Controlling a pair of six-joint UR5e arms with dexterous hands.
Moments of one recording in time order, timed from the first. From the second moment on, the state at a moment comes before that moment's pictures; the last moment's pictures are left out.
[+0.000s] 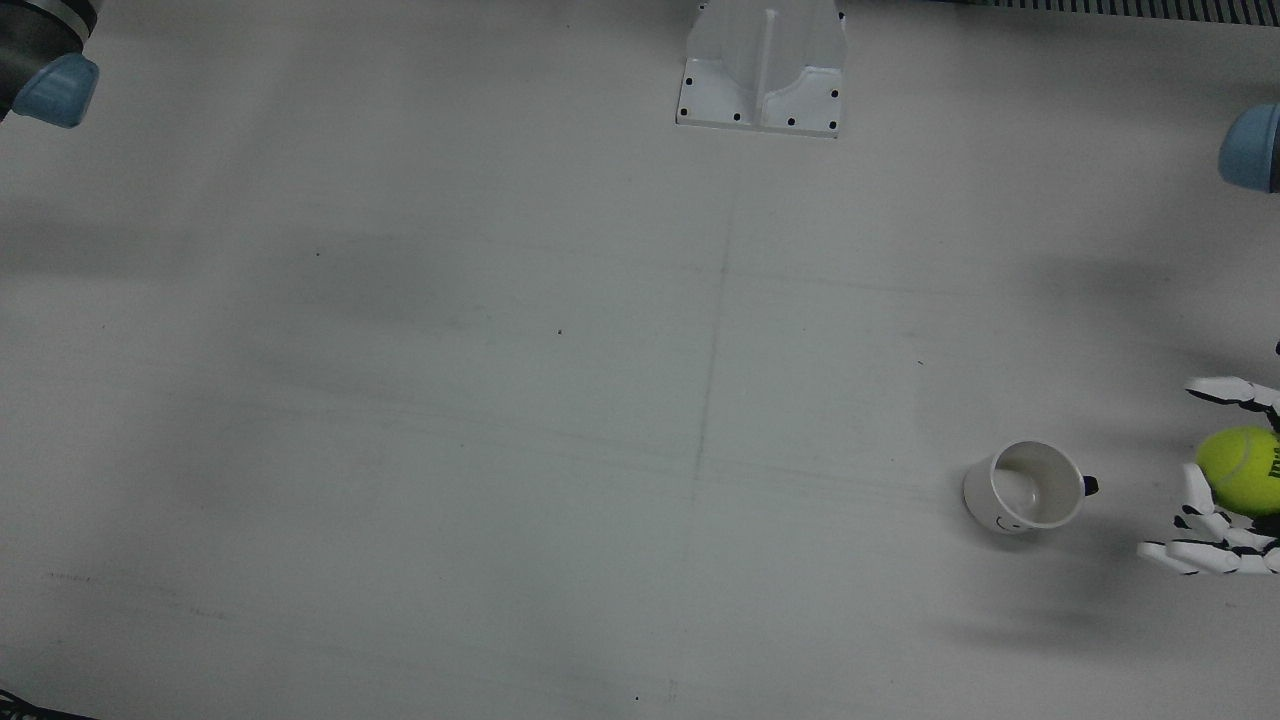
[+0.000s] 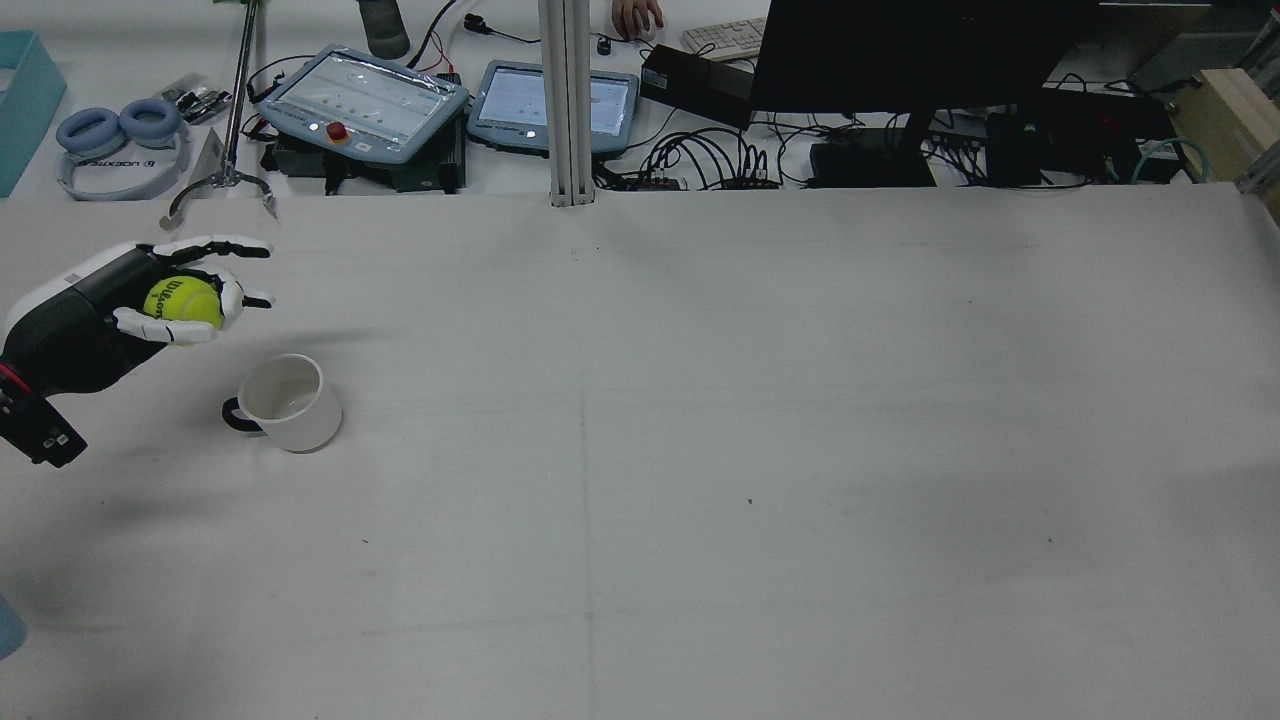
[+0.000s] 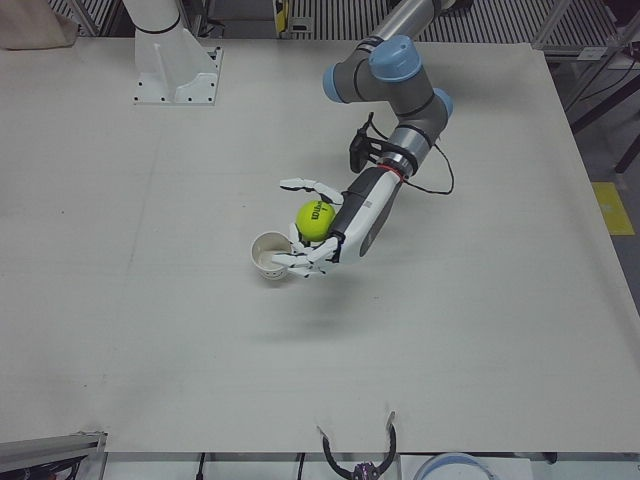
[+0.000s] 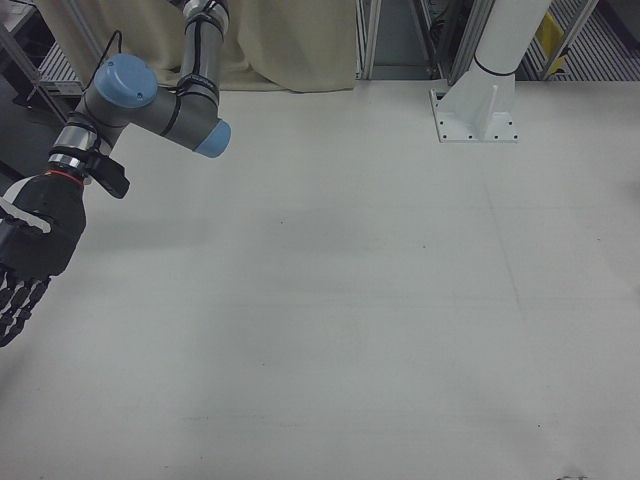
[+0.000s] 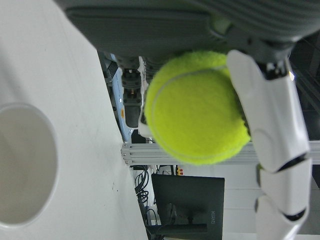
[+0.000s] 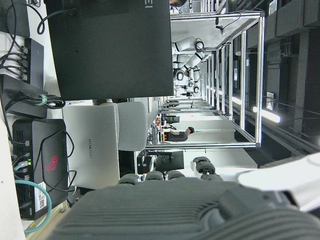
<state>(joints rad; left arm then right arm) -0.87 -1.69 -1.77 0.00 1.41 0.22 1.48 -1.44 1.46 -3.32 -1.41 0.08</state>
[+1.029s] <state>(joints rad) -0.80 -1.77 -1.59 -0.09 1.40 0.22 1.48 -1.44 1.46 -3.32 -1.41 0.08</state>
